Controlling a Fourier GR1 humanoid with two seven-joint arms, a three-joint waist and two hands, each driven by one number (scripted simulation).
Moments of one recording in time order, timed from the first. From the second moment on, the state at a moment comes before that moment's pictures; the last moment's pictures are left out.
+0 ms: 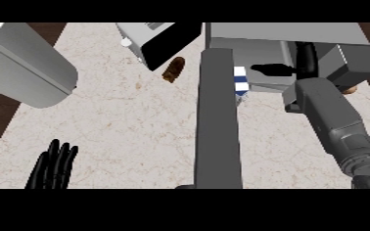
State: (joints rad) left arm 0.57 0.10 -0.35 -2.28 -0.13 0.11 -0.14; right arm -0.97 -0.30 -0.33 -0.15 0.21 -0.31 -0.80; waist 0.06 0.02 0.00
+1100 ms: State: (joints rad) left arm 0.55 0.09 -0.40 -2.26 -0.15 0.13 -0.12; right arm -0.69 -0.18 -0.33 -0.20 0.15 -0.03 -0.89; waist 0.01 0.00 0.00
